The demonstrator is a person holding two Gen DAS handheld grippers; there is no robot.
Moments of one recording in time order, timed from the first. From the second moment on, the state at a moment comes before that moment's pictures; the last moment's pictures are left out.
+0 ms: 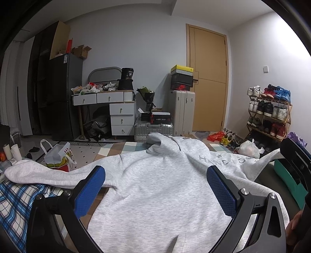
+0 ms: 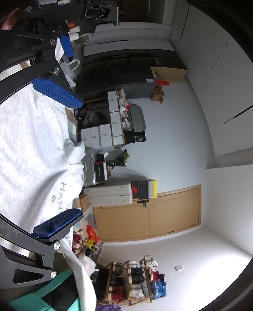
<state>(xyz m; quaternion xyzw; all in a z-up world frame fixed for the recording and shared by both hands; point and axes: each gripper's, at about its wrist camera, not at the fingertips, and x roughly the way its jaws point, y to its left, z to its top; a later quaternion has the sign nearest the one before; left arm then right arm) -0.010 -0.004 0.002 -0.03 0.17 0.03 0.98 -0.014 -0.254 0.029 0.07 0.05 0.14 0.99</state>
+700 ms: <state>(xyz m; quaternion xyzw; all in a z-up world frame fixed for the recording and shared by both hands) -0.011 -0.007 0.002 -0.02 0.17 0.03 0.98 -0.014 -0.254 0.029 0.07 0.05 0.13 0.99</state>
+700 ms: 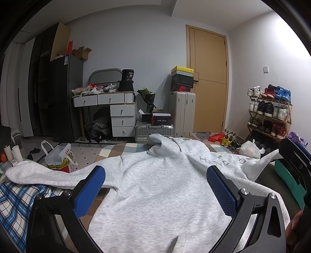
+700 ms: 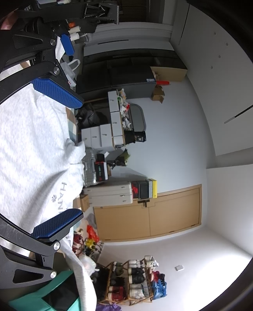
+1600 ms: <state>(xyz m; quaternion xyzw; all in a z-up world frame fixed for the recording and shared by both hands) -0.009 -0.005 -0.005 -0.02 0.18 0.02 0.98 0.005 -0.270 0.026 0.08 0.09 0.09 0.99</state>
